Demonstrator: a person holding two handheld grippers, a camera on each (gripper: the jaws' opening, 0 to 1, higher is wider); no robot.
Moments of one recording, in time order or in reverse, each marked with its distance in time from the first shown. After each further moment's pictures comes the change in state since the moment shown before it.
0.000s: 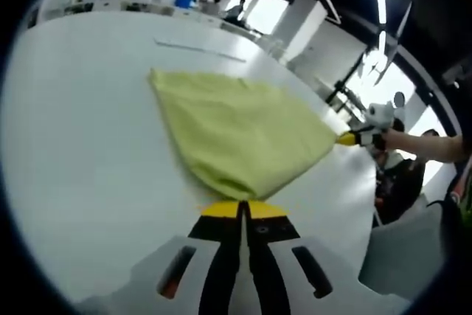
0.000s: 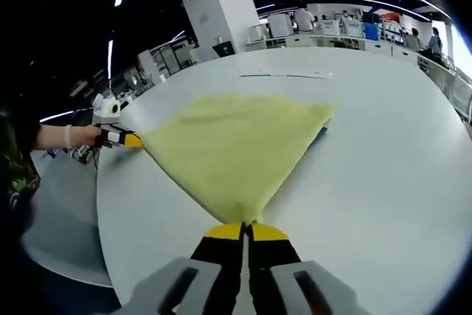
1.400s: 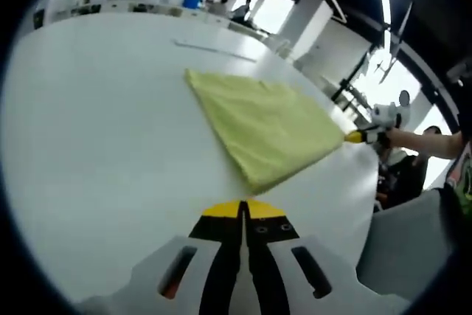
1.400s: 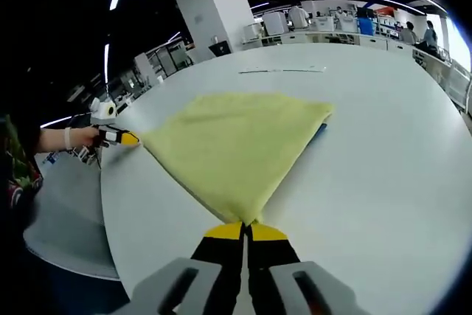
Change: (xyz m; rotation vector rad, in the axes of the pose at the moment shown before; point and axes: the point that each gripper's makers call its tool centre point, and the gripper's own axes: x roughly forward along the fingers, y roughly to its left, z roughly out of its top) left arm -0.030 0.009 -0.014 0.014 0.000 0.038; right arm -0.015 0.008 -0.021 0.027 0.007 -0.001
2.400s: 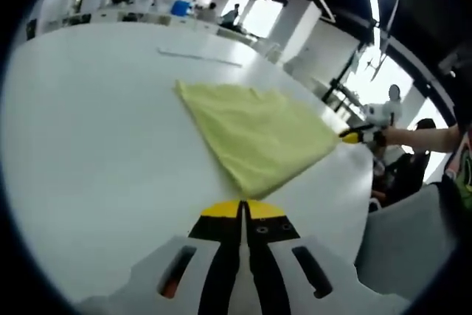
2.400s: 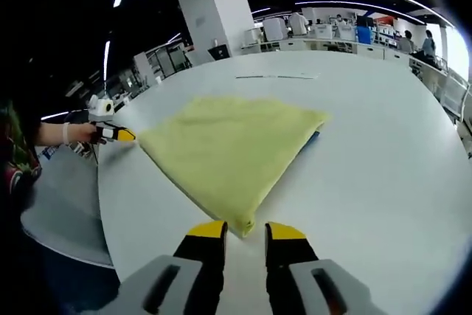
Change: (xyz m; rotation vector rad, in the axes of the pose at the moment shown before) left arm -0.002 -0.016 0.001 0.053 -0.045 -0.030; right arm -0.024 -0.012 -0.005 -0.046 -0.039 -0.055
